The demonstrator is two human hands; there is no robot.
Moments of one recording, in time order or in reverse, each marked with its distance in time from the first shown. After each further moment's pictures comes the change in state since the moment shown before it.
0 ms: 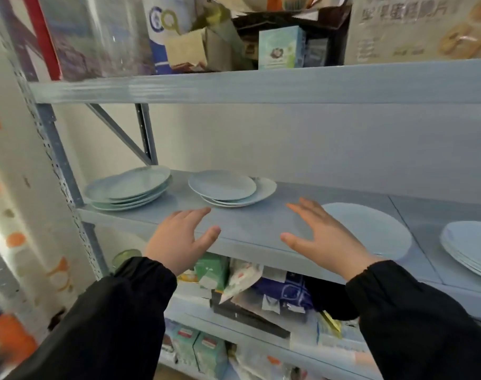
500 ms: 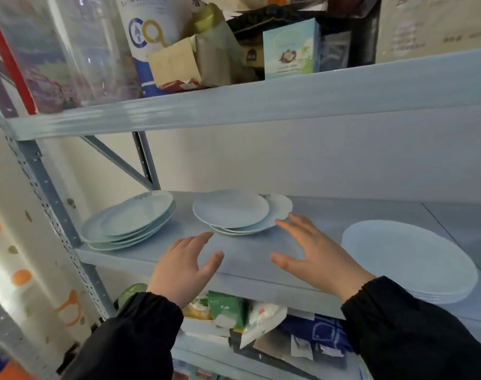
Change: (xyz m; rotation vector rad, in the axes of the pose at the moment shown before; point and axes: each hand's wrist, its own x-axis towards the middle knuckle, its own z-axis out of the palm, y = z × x) left_hand 0.052 -0.042 0.024 -0.086 -0.022 -0.059; right_hand 0.074 -0.014 0.035 0.101 -0.034 -0.039
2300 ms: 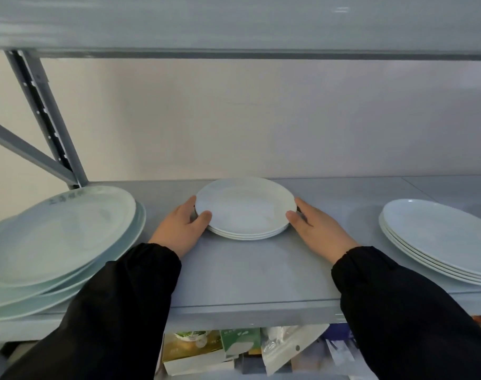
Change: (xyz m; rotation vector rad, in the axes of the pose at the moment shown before) left_hand 0.197 -0.134 0.080 -0.483 -0.363 0.023; right_hand 0.139 0.026 0.083 0.011 0.235 0.450
